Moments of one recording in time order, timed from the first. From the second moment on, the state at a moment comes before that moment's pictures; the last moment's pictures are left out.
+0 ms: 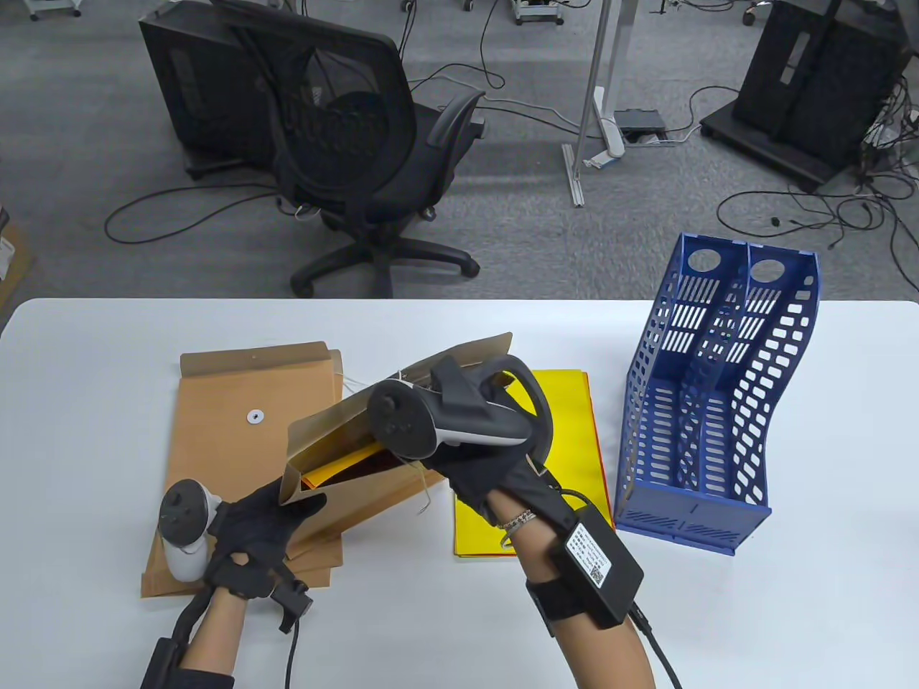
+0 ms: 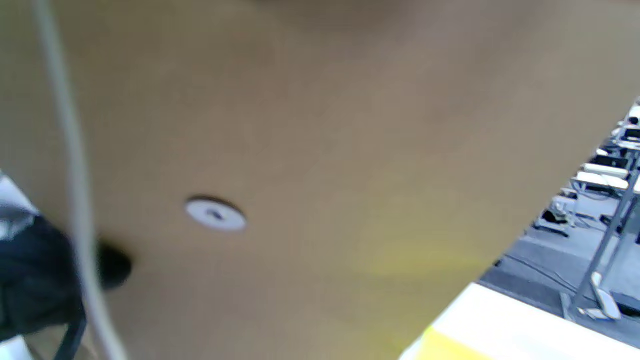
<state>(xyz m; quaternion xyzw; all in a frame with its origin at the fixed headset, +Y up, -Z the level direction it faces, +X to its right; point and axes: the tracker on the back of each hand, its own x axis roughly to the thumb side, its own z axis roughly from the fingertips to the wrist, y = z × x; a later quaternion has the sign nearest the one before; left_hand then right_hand) -0.282 -0.728 -0.320 0.02 -0.21 0.64 0.74 -0.025 -0.488 -0.324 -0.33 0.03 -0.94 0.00</state>
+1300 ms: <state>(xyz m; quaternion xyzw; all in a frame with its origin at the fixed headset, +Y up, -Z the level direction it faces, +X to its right) -0.352 -0.724 -0.314 0.03 -0.15 0.76 0.64 0.097 -0.618 -0.300 -0.10 0.39 -0.91 0.10</state>
